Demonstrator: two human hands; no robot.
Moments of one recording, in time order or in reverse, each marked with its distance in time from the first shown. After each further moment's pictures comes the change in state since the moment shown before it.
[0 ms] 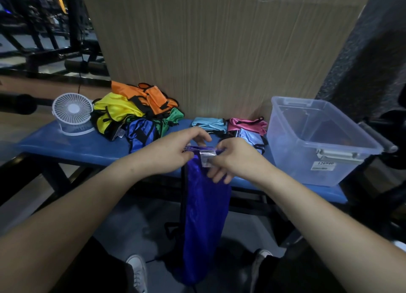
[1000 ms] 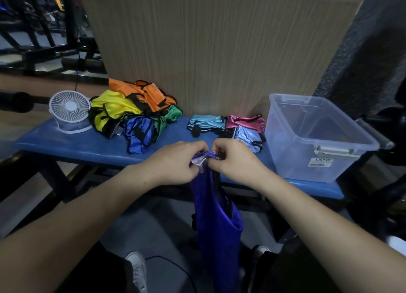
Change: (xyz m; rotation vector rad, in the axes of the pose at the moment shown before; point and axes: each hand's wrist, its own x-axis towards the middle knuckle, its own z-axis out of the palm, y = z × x) left_hand -0.002 0.004 0.028 0.270 -0.016 0.005; right_hand 0.001 0.019 0.002 -0.340 0.196 -0.271
